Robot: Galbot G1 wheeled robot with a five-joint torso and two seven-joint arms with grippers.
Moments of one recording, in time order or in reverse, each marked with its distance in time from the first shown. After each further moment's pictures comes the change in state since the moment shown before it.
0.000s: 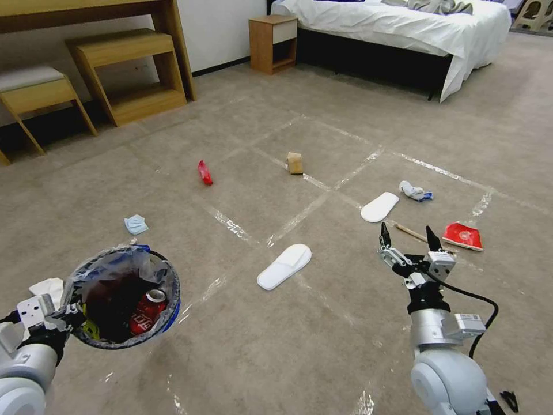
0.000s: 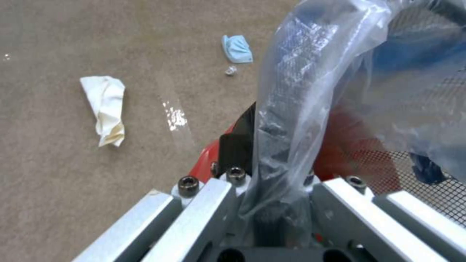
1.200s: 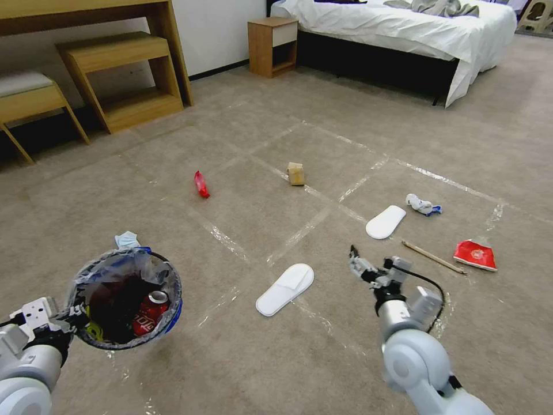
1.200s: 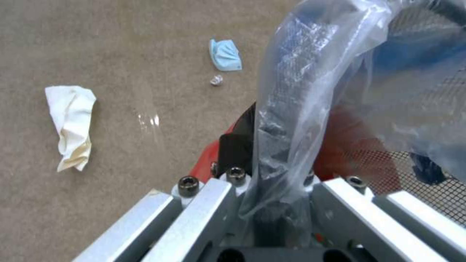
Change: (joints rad) left arm -0.019 -0.023 0.028 0.025 0.014 -0.001 -0.003; right arm 0.243 -0.002 -0.204 -0.102 0.616 -0.437 0.363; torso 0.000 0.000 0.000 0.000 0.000
